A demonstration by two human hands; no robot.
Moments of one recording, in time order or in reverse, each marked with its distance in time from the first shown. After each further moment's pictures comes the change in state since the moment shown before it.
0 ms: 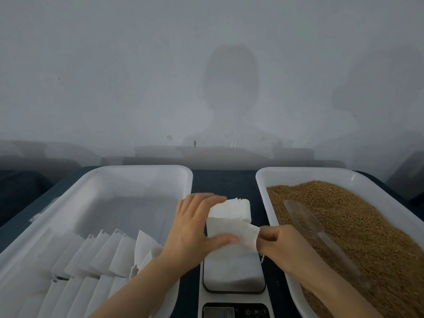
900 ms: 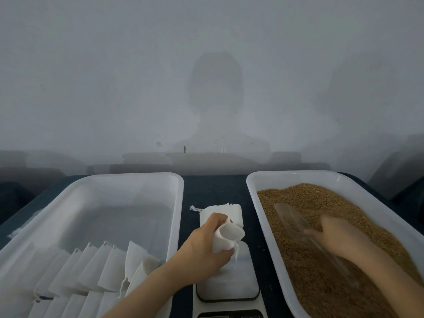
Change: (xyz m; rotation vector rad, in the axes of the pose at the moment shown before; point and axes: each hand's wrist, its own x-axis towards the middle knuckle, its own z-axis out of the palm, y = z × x) left_hand -0.001 0.007 0.016 -0.401 -0.487 -0.384; right_hand 0.018 0.065 -0.095 -0.828 0.161 0.374
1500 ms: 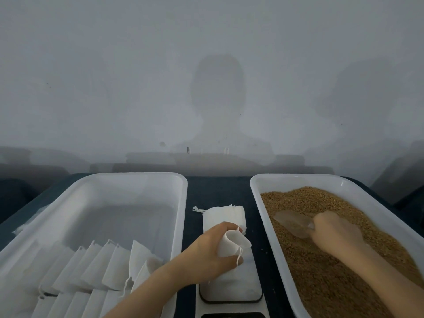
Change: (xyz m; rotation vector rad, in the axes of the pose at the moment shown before) left_hand 0.001 -0.001 -0.002 -0.054 -0.173 -0.116; right_hand 0.007 -0.020 -0.002 -0.138 0.135 0.043
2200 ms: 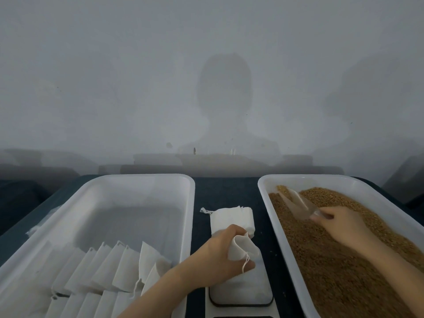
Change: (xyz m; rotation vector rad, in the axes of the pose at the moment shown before) left_hand 0.004 -0.002 0.001 0.052 -0.014 -0.029; right_hand 0.023 0.015 0.008 0.544 0.050 -0.077
